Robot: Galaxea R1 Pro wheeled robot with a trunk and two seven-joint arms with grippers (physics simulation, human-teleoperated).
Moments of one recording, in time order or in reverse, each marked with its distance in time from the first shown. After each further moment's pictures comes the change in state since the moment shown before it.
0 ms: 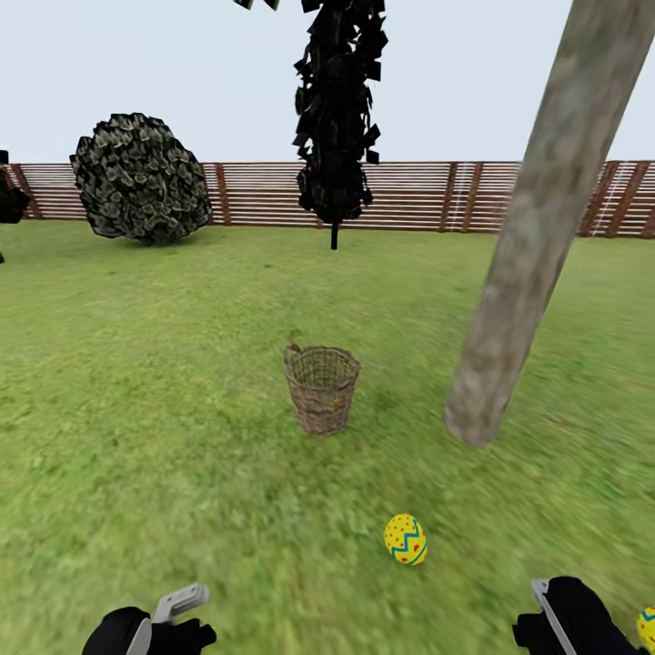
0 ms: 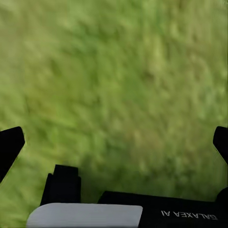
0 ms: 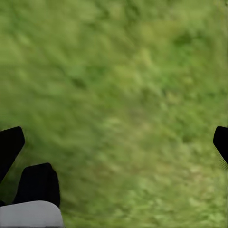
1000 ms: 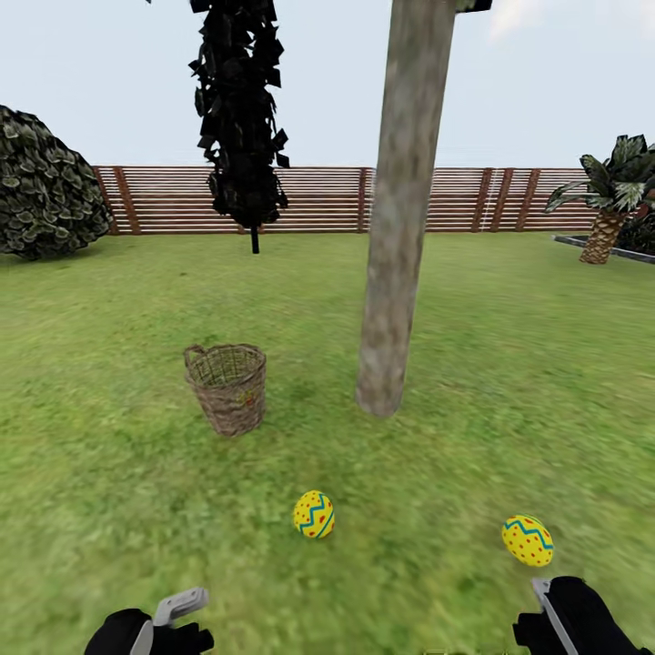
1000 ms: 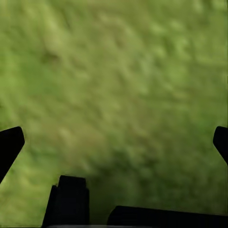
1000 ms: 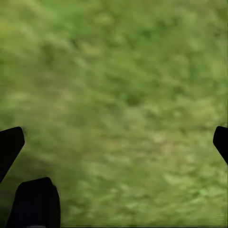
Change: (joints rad) left arm 0.000 -0.005 0.000 0.009 -0.031 0.002 0.011; right arm 0.000 -0.003 -0.005 -0.001 -0.008 0.000 0.003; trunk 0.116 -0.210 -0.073
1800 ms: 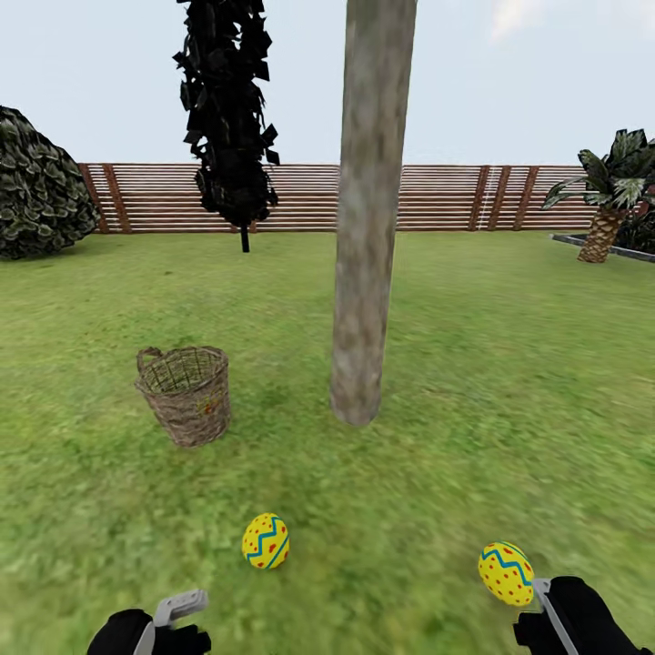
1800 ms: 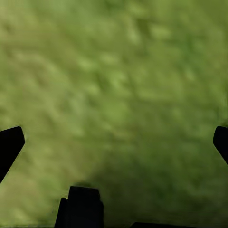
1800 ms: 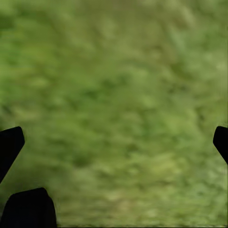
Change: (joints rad) left arm 0.000 -0.005 -0.002 0.002 -0.054 -0.009 0.003; right arm 0.000 0.000 0.000 -0.001 0.004 -0.001 -0.001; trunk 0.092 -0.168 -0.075
